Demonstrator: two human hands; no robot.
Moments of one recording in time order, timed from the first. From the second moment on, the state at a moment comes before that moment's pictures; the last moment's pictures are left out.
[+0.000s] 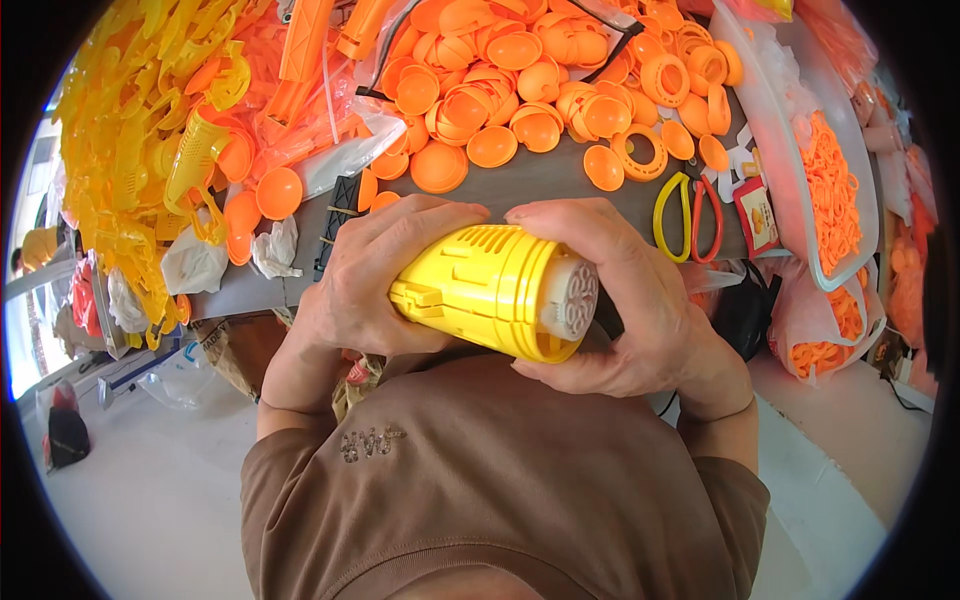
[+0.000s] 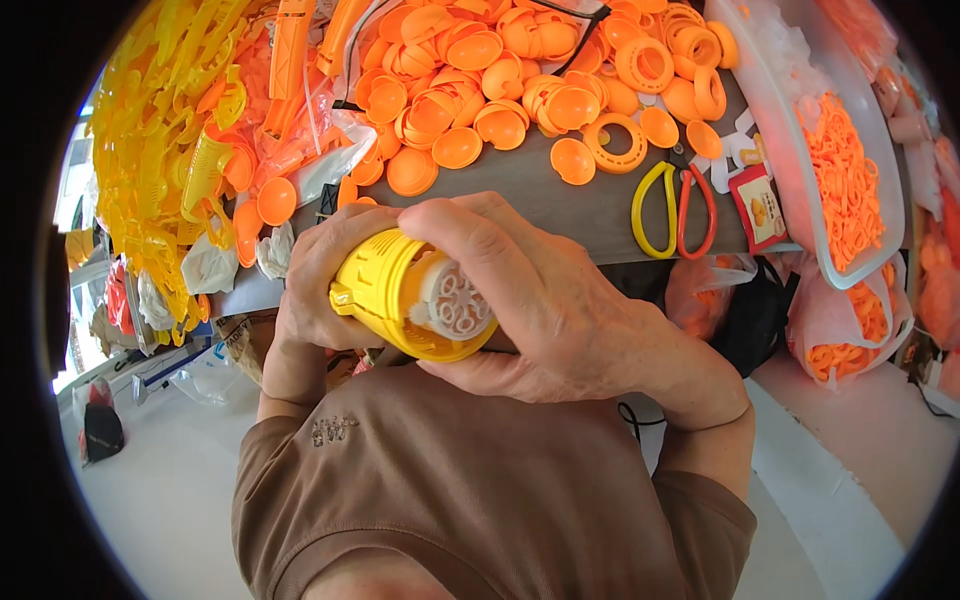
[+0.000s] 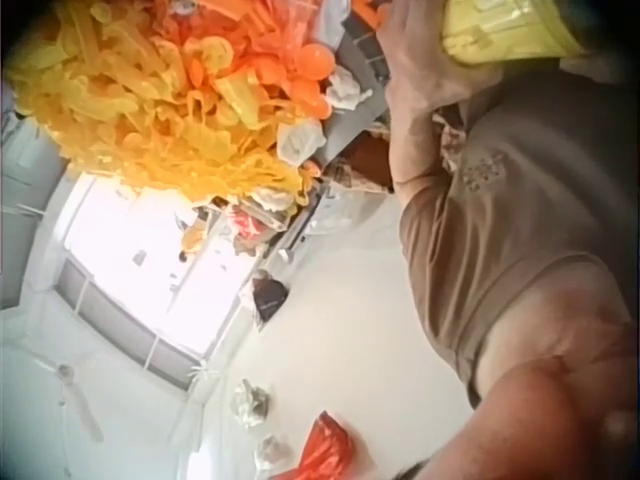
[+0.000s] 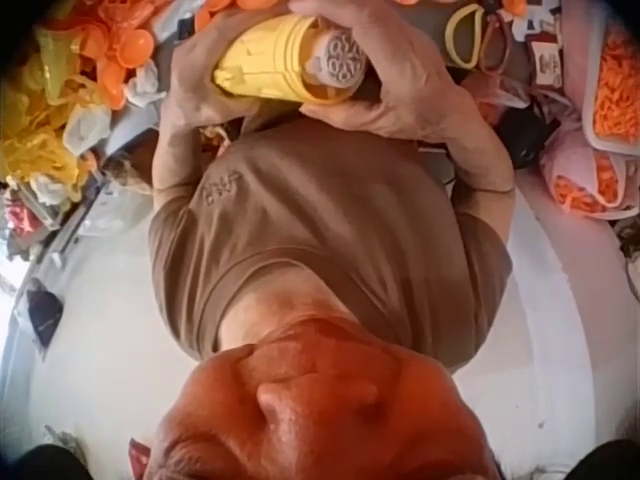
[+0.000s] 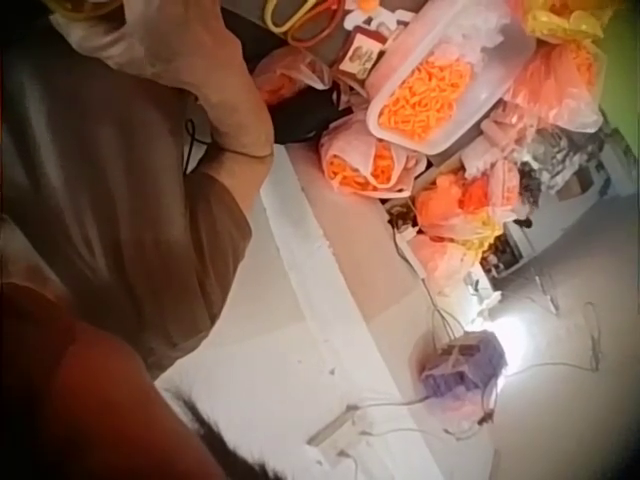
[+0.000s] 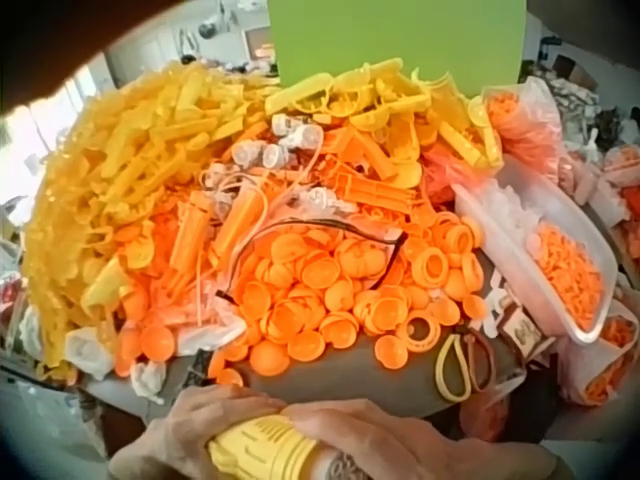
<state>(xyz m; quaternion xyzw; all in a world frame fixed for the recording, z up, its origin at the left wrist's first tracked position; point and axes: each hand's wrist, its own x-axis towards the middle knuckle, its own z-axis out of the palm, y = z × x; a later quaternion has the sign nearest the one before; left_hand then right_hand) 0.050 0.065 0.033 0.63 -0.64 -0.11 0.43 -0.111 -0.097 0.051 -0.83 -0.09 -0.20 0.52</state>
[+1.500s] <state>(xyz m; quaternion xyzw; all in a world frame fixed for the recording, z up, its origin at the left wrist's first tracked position) 0.040 0.037 0.025 0.51 -0.41 -0.05 0.76 -0.097 -0.087 -0.002 -0.68 -0.03 -0.42 0.60</state>
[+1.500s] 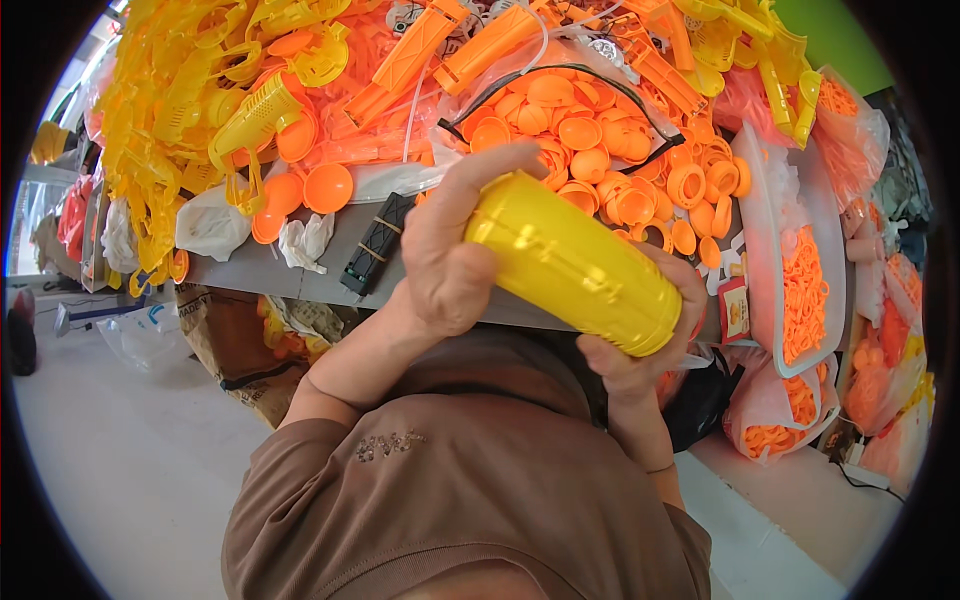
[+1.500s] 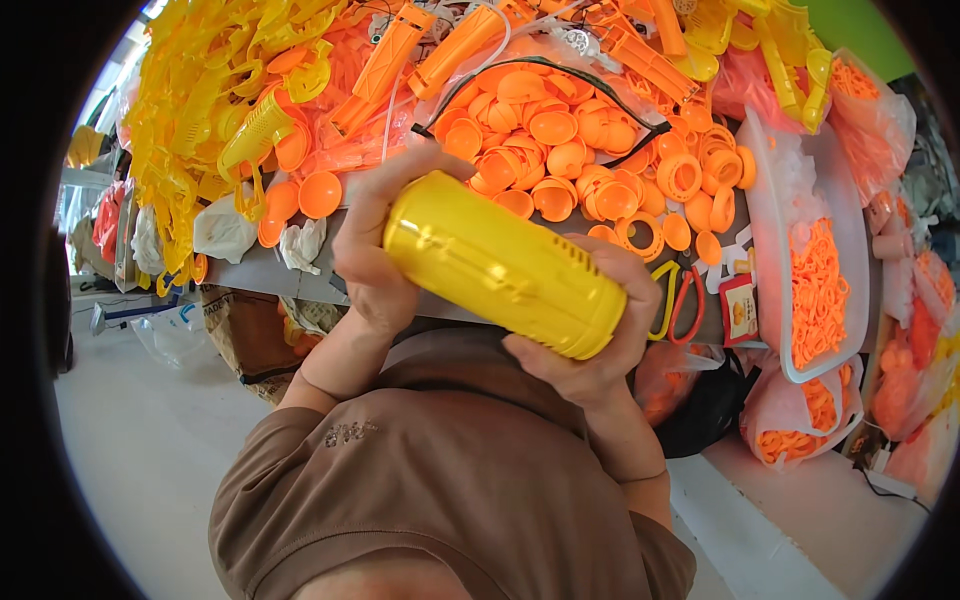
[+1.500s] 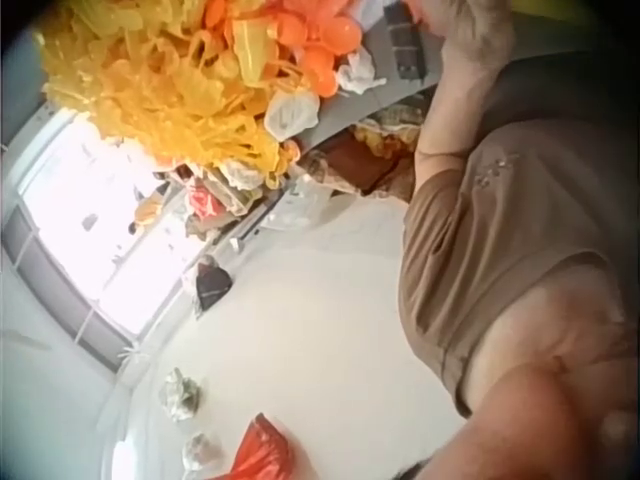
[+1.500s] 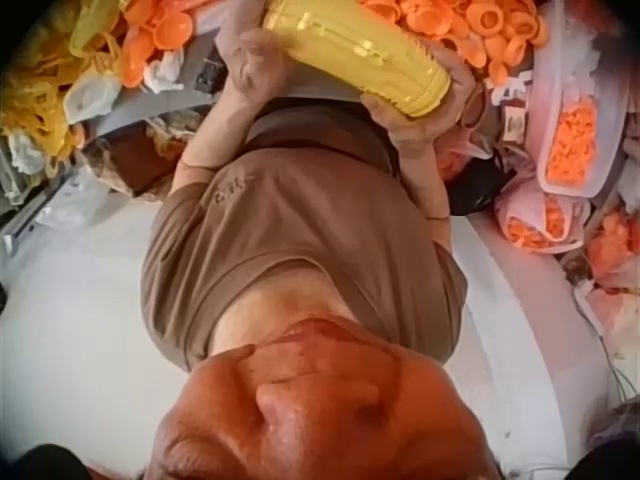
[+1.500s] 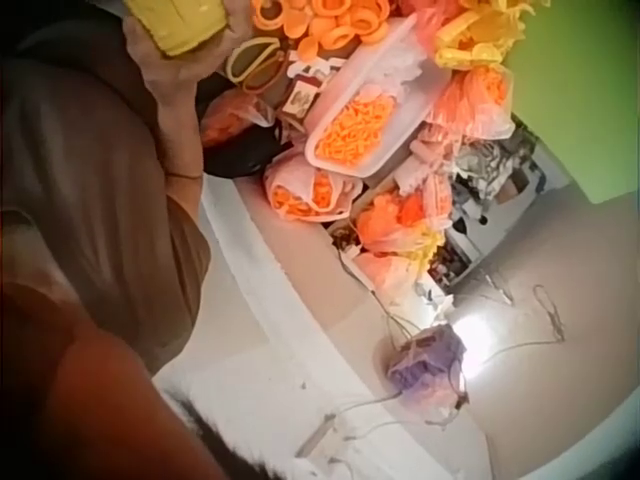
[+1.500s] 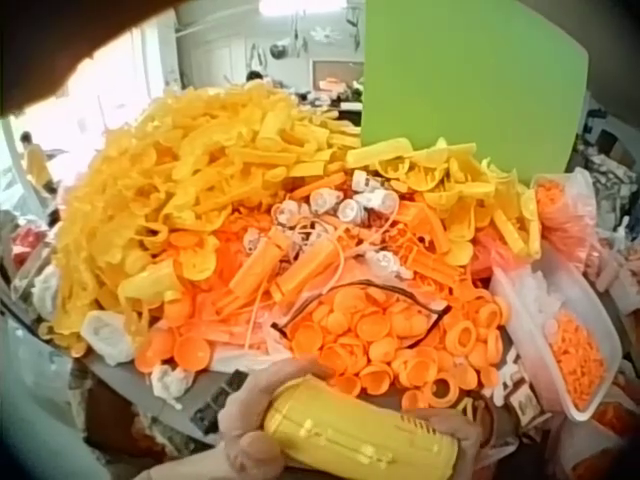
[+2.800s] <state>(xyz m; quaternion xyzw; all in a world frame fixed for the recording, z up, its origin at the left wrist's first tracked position) 0.051 0.052 0.046 0.53 -0.48 -0.09 0.69 -0.119 -0.098 -0.001 -0.67 0.04 -0.44 0.60</state>
